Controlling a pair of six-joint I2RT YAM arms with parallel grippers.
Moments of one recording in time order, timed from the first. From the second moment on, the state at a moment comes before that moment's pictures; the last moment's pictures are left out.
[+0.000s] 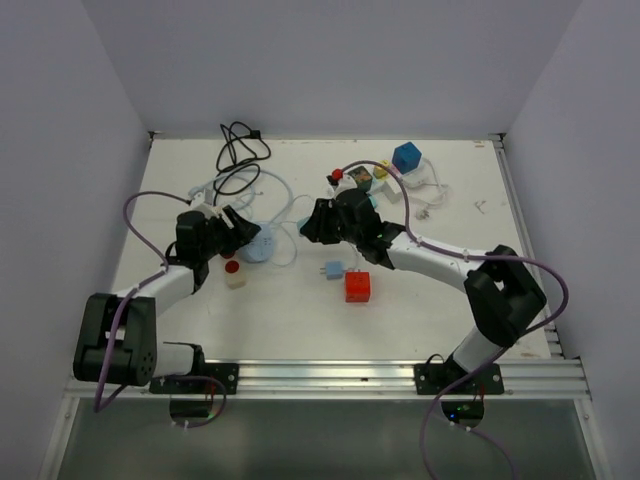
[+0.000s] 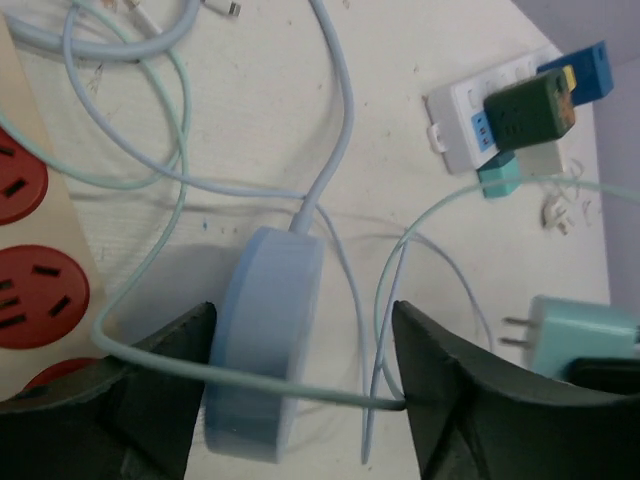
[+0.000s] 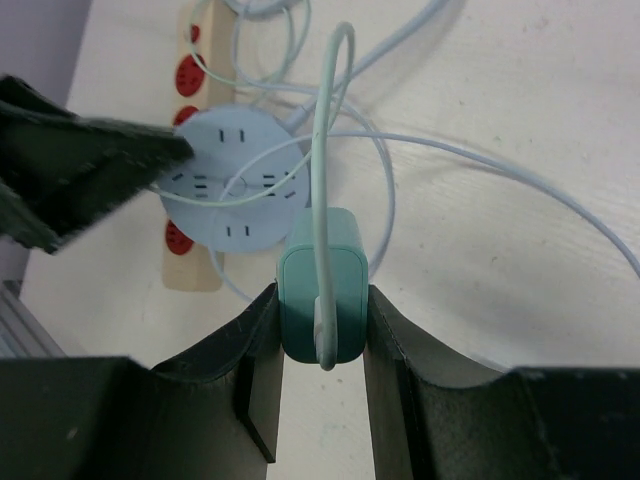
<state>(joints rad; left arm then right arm) -0.07 1.31 0.46 0.36 0.30 -0.64 0.75 1.63 1.05 0.11 -0.02 0.63</state>
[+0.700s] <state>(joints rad) -0.09 1.14 0.81 -0.01 0.17 -0.51 0.80 1.73 1.13 -0.06 -0.09 0.52</state>
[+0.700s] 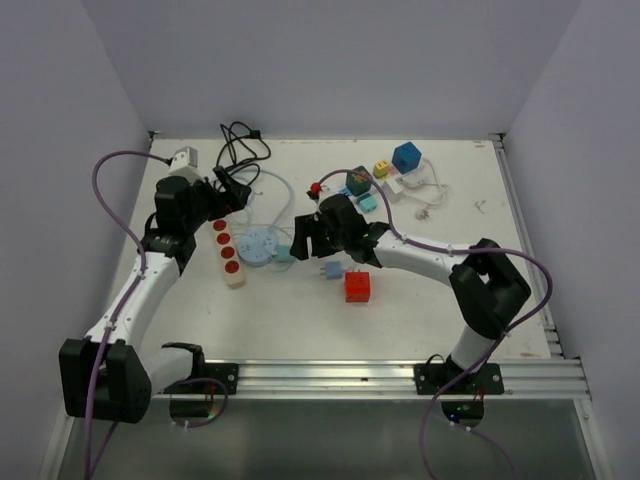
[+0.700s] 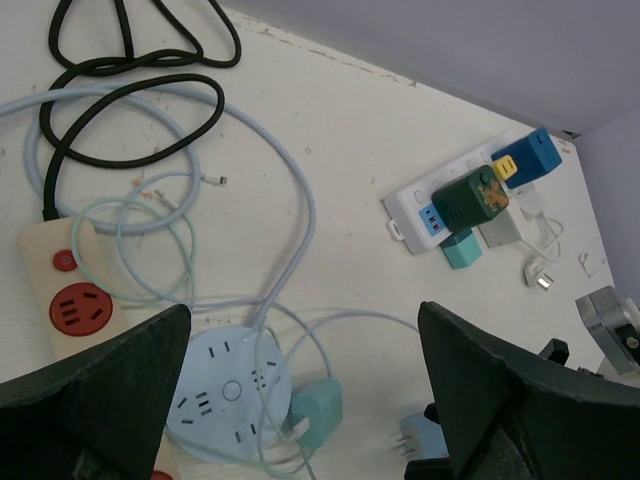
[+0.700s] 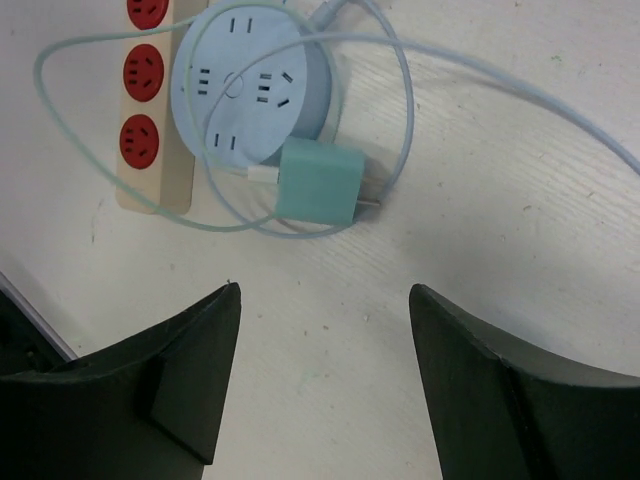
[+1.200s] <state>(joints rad) -0.09 1.05 1.00 -0.25 0.14 -0.38 0.58 1.45 1.13 -0.22 0.05 0.41</state>
